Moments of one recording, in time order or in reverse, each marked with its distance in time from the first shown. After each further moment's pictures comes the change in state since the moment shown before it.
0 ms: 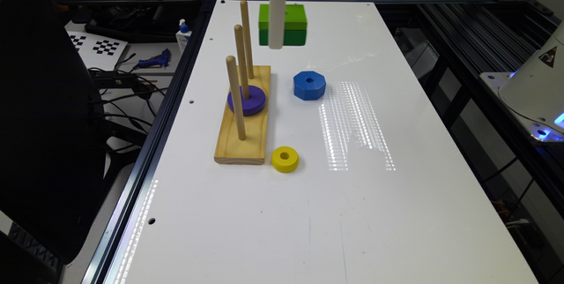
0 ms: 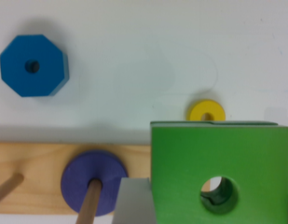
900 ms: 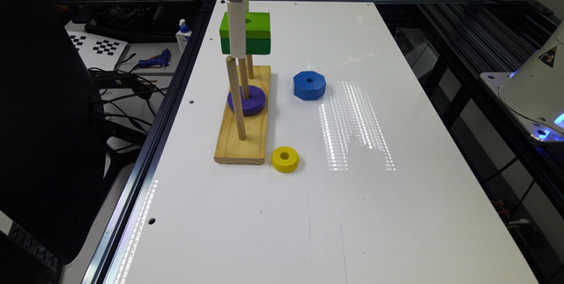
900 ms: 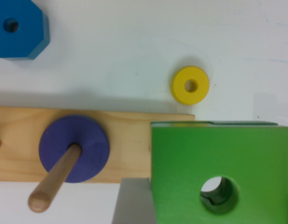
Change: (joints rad) arm 0.022 0.090 0.006 0.116 -0.002 -0.017 0.013
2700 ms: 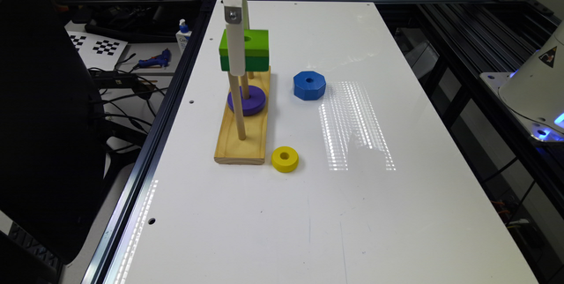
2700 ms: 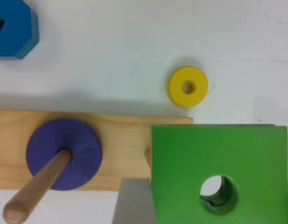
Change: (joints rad) arm 0.005 0.047 0.000 0.015 -0.003 0.009 0.005
